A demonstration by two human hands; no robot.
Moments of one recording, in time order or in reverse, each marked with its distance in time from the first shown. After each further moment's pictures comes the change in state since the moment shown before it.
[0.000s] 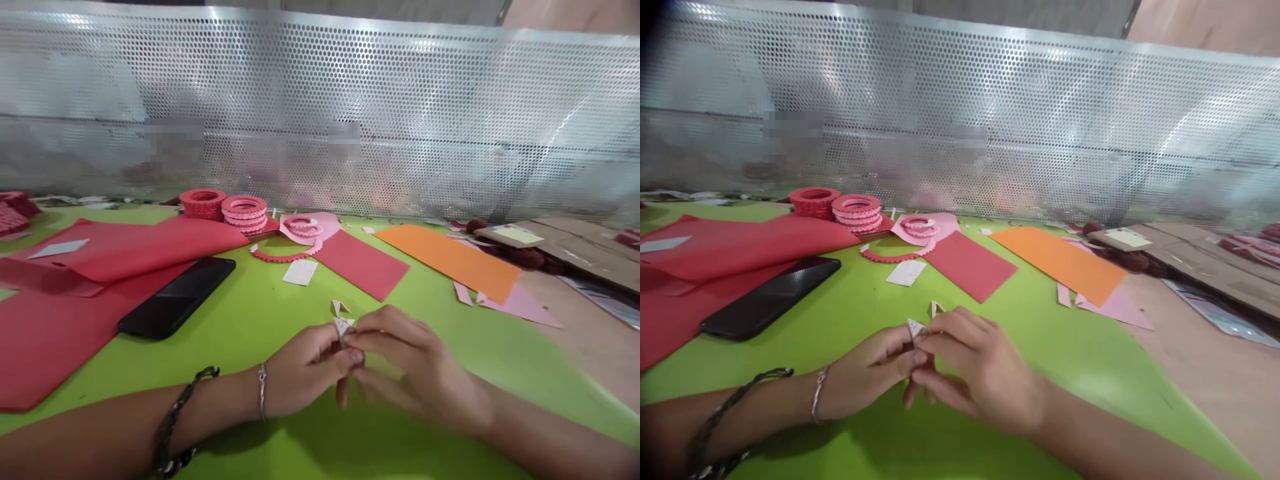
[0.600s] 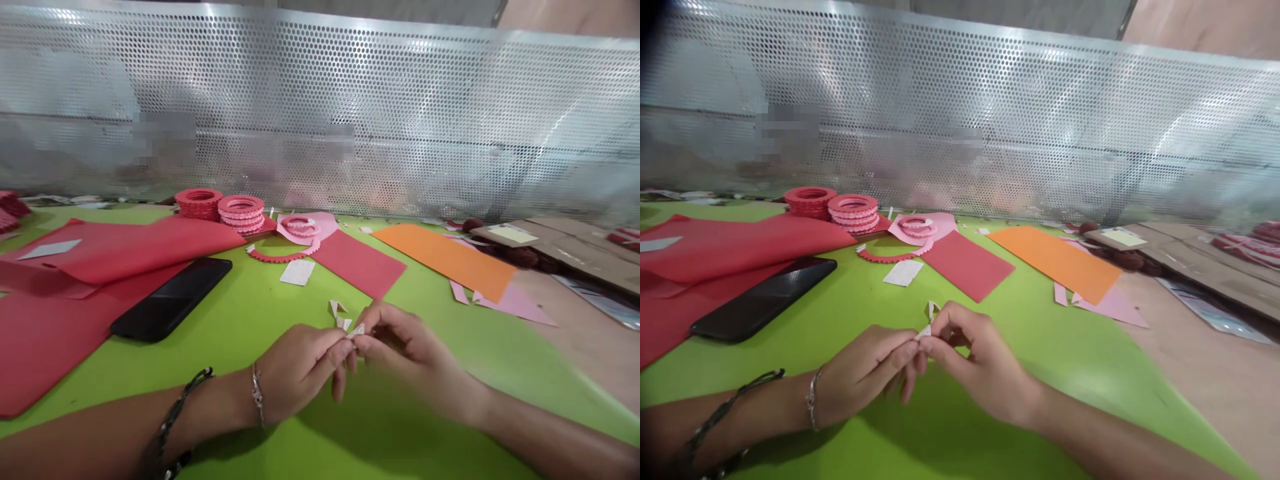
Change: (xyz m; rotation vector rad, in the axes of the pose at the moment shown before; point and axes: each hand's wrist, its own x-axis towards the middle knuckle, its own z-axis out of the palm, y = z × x) left_hand -0.004 0.009 -0.006 0.648 0.075 0.124; right_hand 0.005 -0.004 0.003 0.719 -0.042 0.532
